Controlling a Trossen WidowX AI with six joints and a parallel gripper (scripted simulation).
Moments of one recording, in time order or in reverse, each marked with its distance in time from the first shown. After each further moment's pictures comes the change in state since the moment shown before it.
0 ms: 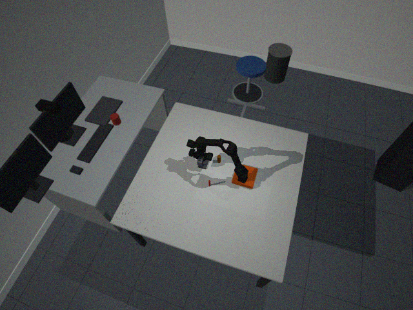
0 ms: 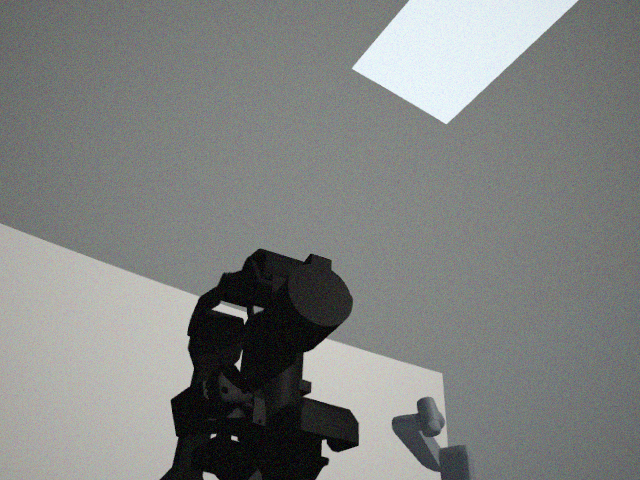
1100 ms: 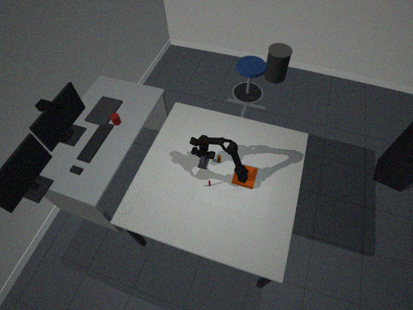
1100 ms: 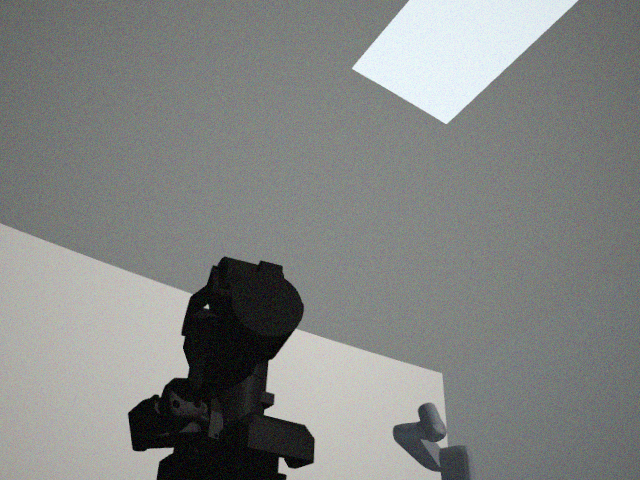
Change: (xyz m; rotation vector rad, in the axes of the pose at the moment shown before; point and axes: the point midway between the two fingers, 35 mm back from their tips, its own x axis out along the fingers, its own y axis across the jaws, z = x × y) arm 0.017 -0.011 0.031 0.035 -0.002 -0.003
